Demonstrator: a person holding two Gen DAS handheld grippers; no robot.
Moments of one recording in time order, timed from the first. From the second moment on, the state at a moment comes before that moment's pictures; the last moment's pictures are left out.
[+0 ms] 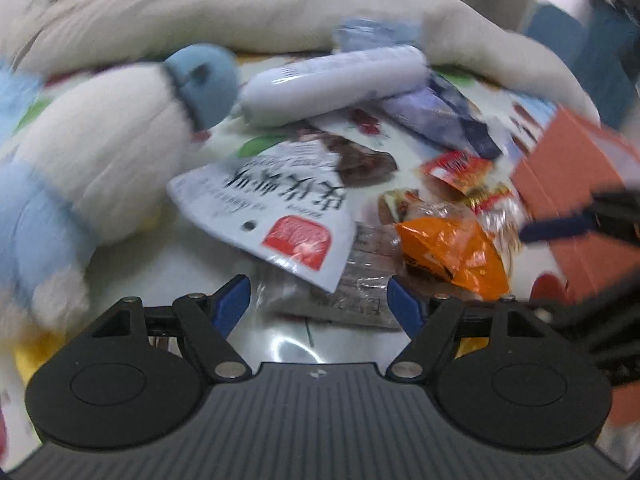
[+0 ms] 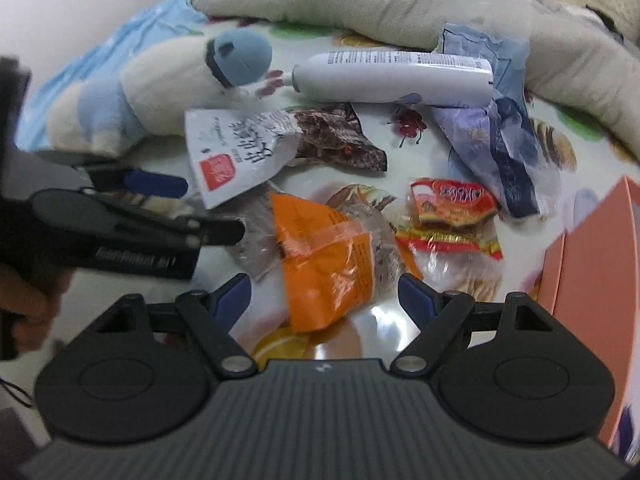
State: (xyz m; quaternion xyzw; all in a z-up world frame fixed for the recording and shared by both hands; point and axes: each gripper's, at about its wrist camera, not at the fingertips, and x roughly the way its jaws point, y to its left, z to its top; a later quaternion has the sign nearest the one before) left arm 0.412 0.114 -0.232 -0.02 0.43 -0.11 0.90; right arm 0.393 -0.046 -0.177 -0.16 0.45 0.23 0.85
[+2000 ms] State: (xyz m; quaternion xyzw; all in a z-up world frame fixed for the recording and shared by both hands) left arm 0.253 0.076 -0.187 -0.15 0.36 -0.08 0.92; right arm 0.248 -0.124 -0.133 0.02 0.36 0.16 0.92
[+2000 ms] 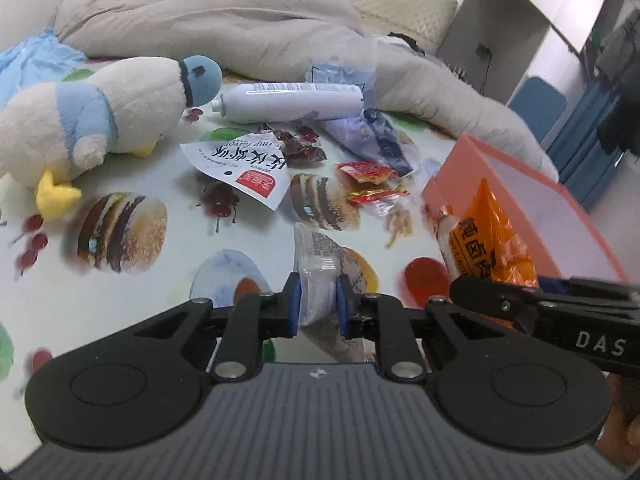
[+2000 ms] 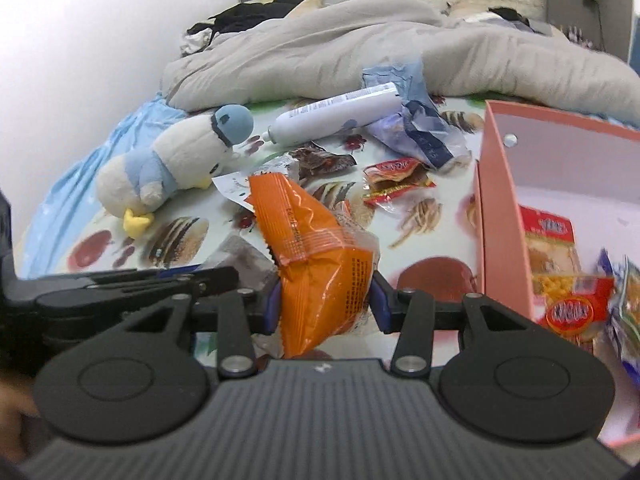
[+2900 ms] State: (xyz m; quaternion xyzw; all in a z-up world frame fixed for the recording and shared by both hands) left arm 0.083 0.010 -0.024 -0.15 0.30 -0.12 0.93; right arm 0.068 -0.215 -0.017 0.07 0.28 0.12 0.95
